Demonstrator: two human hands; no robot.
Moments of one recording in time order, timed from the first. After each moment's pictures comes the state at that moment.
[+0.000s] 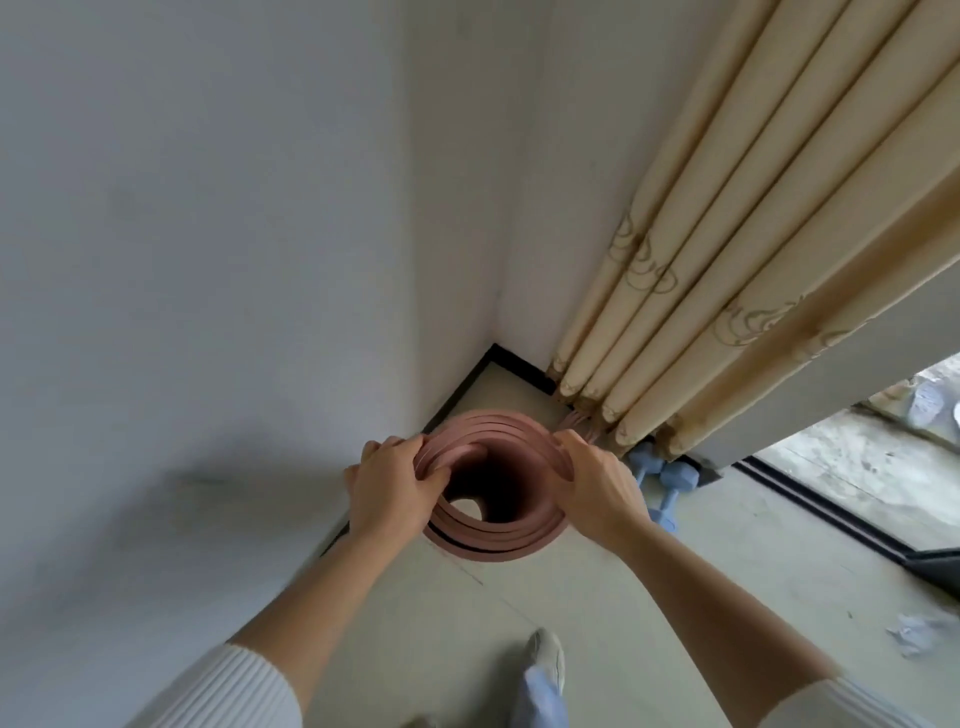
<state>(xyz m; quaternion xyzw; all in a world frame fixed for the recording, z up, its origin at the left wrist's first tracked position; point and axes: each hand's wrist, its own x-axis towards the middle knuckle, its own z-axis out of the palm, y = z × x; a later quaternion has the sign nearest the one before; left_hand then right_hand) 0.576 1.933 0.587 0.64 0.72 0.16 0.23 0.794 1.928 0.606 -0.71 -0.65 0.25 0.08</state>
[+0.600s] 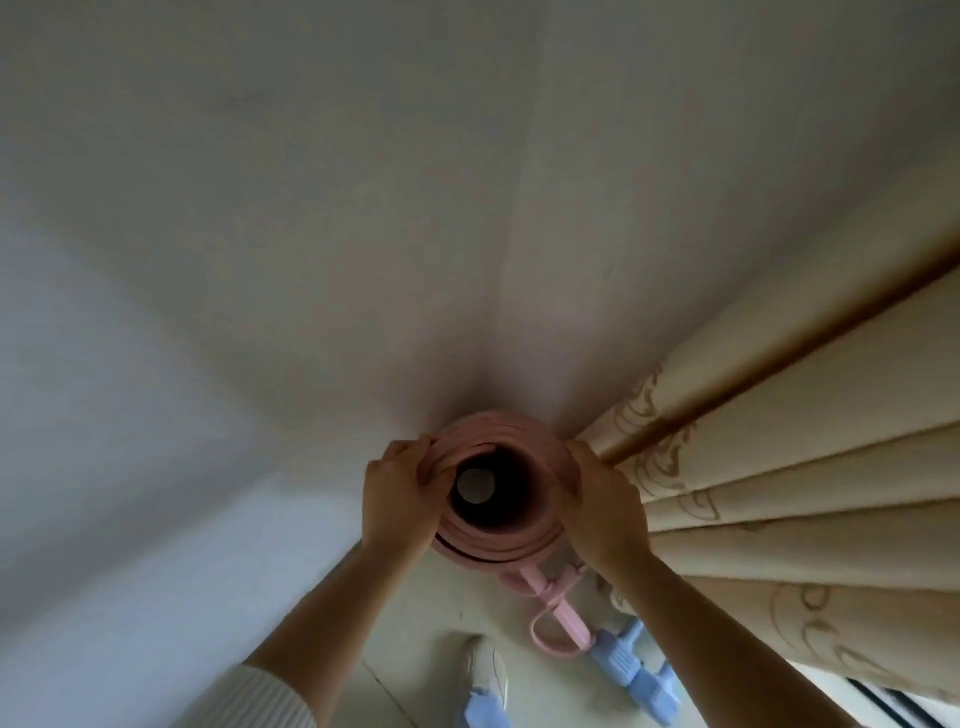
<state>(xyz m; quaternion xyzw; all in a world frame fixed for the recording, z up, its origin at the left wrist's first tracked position) 0.709 2.255 0.514 0.57 0.75 0.20 0.28 0.912 2.261 0.536 -0.69 -0.64 0.31 0.13</state>
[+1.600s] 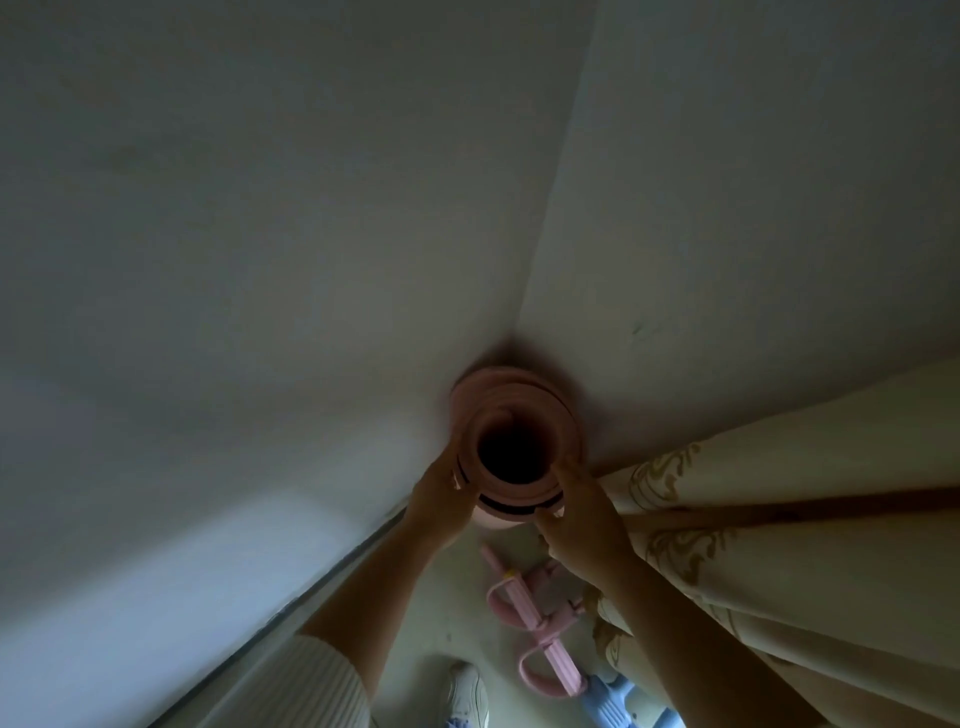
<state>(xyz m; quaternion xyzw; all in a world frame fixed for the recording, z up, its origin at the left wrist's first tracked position) 0.746 2.330 0.507 0.41 0.73 0.21 0.50 0.914 2.342 0.494 -0.63 -0.65 0.42 0.04</state>
